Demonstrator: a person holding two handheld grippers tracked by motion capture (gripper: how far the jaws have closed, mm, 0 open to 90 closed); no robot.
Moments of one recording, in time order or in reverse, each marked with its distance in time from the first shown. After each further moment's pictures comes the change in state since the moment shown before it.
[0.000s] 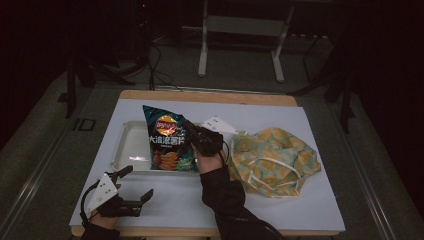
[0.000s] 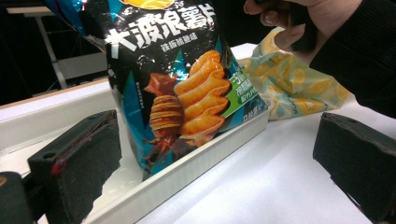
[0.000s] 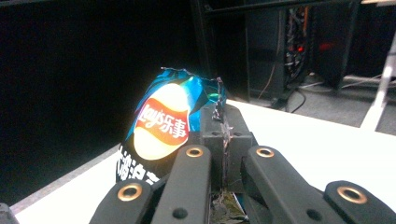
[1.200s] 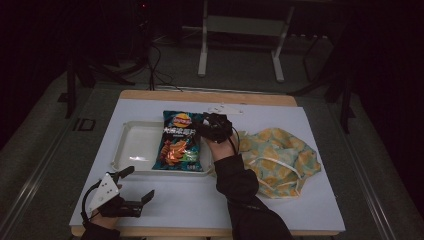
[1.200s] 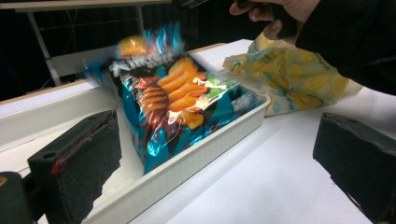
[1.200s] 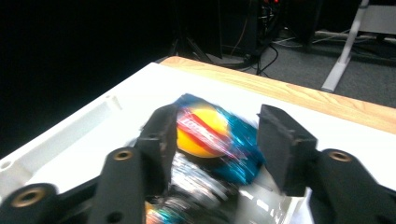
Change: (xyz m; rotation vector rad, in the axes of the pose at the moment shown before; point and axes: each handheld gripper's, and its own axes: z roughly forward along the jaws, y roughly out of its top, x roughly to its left) left arm -0.001 -0.001 0.002 0.015 -0.020 0.002; right arm -0.047 0.013 0.015 0.206 -0.109 -0.016
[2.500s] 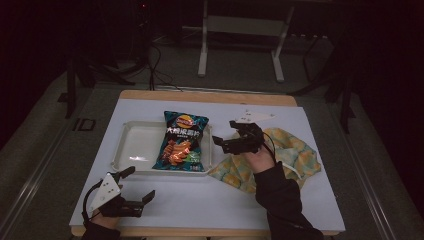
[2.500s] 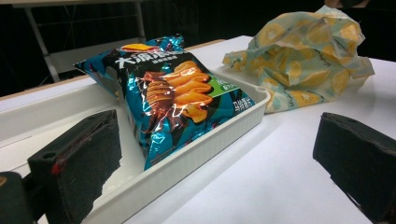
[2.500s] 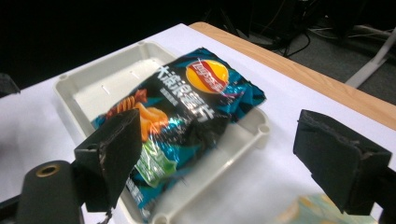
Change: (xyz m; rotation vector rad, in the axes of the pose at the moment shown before) left arm 0.000 -0.001 0.002 0.012 -0.002 -0.001; right arm -0.037 -0.004 -0.085 0.118 0.142 -0.163
